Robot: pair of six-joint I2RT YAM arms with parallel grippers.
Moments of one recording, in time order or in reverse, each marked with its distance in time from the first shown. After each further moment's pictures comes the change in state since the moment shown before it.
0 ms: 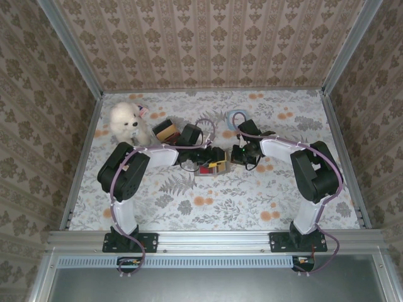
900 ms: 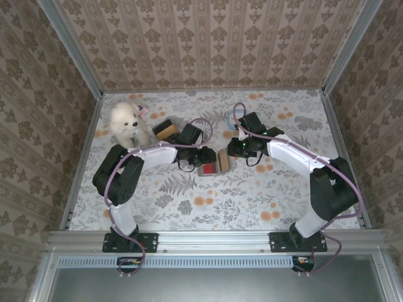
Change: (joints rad) left arm -0.016 -0.060 0.042 -0.277 -0.326 0.097; right arm 0.076 -0.196 0.055 -0.084 0.054 -0.052
